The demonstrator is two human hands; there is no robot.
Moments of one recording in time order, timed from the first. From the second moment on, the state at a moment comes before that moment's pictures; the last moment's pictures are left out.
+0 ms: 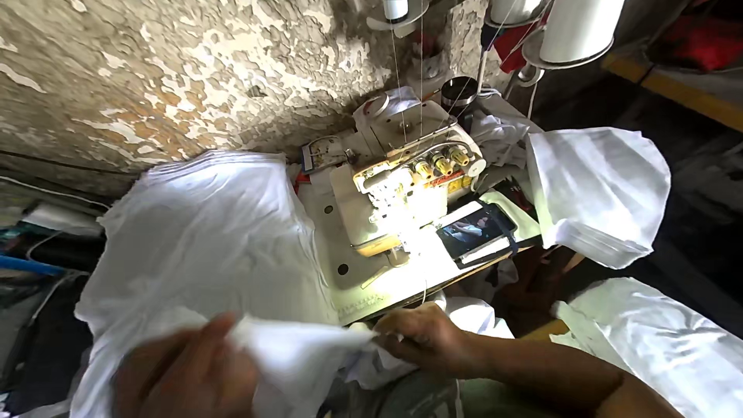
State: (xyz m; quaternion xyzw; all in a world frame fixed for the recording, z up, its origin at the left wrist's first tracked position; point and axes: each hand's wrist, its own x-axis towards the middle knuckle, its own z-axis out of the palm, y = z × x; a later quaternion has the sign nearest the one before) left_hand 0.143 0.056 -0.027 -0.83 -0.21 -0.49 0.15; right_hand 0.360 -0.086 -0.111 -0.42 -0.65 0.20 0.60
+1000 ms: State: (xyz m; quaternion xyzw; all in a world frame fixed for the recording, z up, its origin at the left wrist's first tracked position) left_hand 0.314 0.081 -0.153 -0.92 -0.27 -0.28 0.07; right_hand 0.418 -0.106 -0.196 -0.64 -0.38 0.29 0.60
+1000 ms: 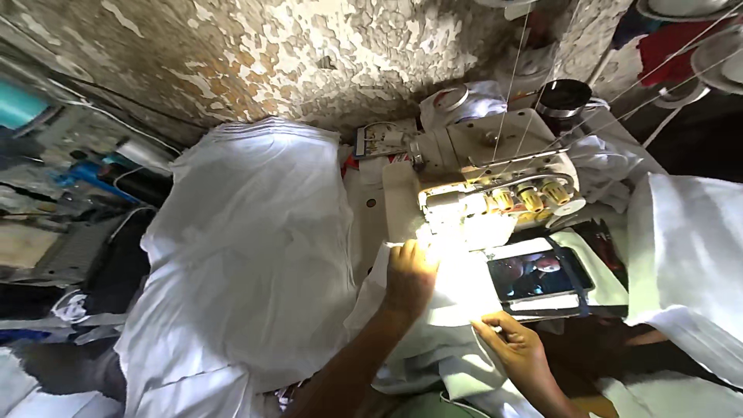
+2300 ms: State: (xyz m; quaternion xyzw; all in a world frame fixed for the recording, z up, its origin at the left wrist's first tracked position) left_hand 0.313 0.108 -0.144 -0.91 -0.32 -0.20 -0.16; right_hand 0.410 -0.057 -0.177 -0.66 -0.38 0.19 0.62
